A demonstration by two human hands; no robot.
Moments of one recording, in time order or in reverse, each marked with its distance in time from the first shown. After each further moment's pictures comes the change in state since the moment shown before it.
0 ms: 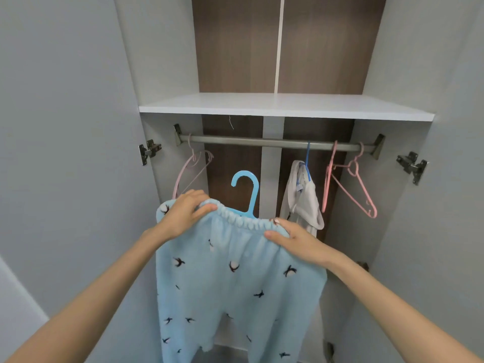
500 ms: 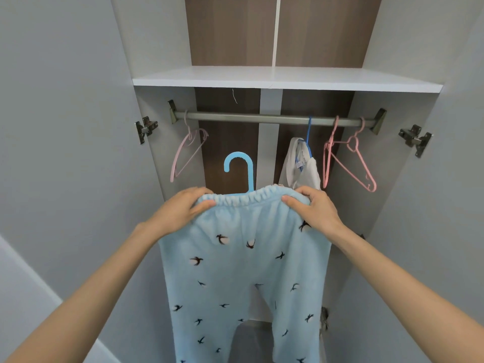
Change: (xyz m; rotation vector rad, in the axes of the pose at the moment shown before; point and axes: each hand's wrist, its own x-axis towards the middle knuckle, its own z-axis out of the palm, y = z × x) left_hand -0.037 -0.024 -0.003 -0.010 -0.199 -0.075; right_hand 0.007 0.016 0.005 -0.105 0.526 0.088
